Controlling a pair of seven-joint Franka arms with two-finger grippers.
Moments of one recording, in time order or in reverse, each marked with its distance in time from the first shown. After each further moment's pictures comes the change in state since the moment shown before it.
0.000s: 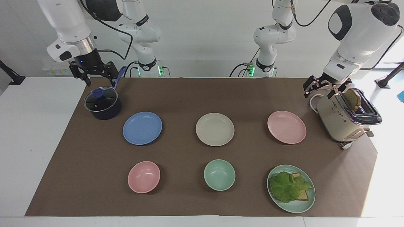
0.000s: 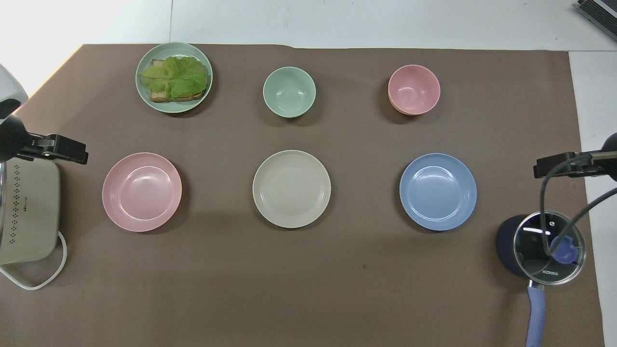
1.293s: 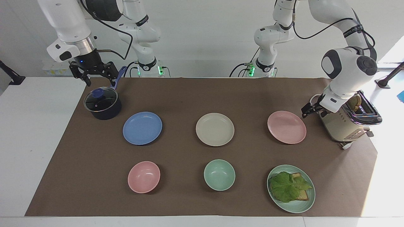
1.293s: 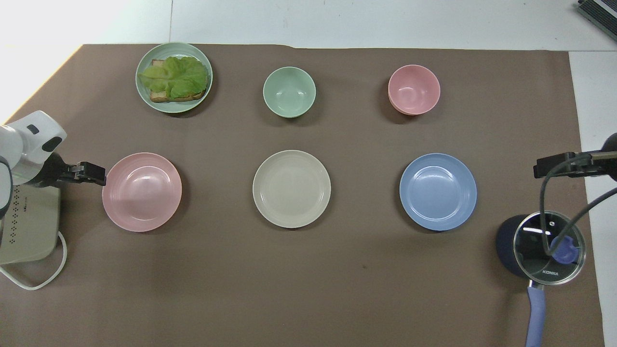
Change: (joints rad) left arm 0.112 0.080 0.016 -0.358 0.001 0.342 -0.014; right arm 0.000 0.000 0.000 0.000 0.000 0.000 0.000
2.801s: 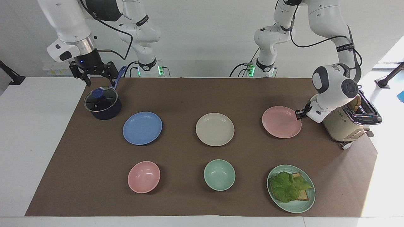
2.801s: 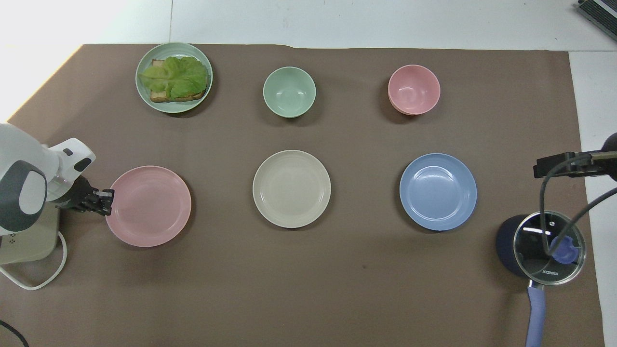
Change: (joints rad) left arm 0.010 0.045 -0.018 -0.060 0.000 -0.088 -0.037; right arm 0.000 0.000 0.000 0.000 0.000 0.000 0.000
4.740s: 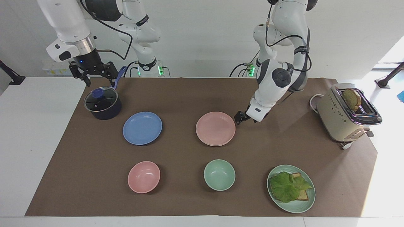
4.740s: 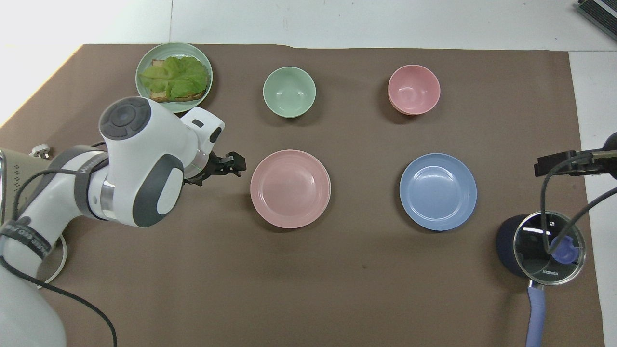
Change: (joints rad) left arm -0.443 0.061 0.021 0.183 -0.131 0.146 -0.454; right arm -0.001 0.000 -0.002 -0.002 0.000 0.027 0.000
